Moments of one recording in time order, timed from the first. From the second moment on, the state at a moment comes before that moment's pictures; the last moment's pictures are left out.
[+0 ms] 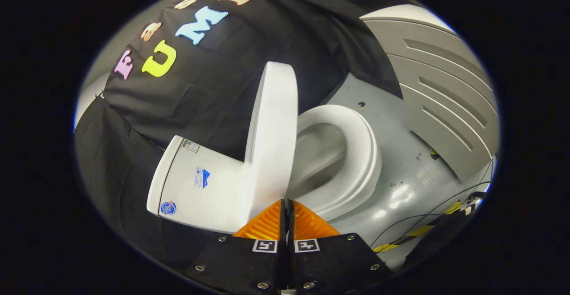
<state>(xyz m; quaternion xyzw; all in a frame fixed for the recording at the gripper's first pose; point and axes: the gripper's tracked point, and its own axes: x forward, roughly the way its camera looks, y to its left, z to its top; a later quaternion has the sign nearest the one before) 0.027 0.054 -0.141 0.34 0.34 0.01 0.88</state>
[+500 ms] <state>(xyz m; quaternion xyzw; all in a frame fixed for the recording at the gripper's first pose) 0.030 0.083 -0.106 0.27 0.31 -0.01 0.91</state>
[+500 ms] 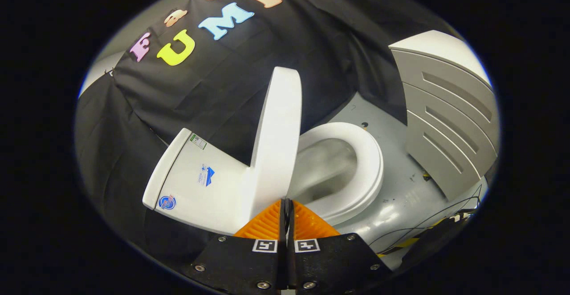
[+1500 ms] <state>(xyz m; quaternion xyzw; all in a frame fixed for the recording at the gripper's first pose) 0.045 0.164 -0.044 0.16 0.25 0.01 0.95</state>
